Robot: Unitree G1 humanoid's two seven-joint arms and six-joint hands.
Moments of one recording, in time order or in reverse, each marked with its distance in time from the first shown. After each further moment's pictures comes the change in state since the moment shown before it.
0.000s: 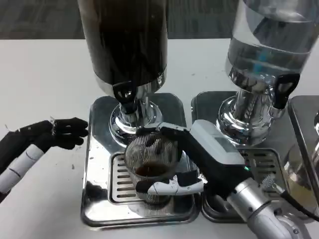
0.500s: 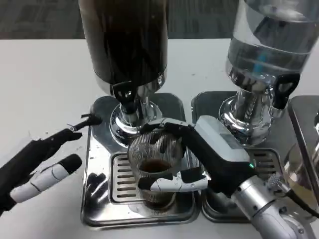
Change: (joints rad) left arm -0.001 0.023 -0.035 0.004 0.150 -0.137 0.013; right arm 0.014 -0.006 -0.016 -0.042 0.003 0.013 0.006
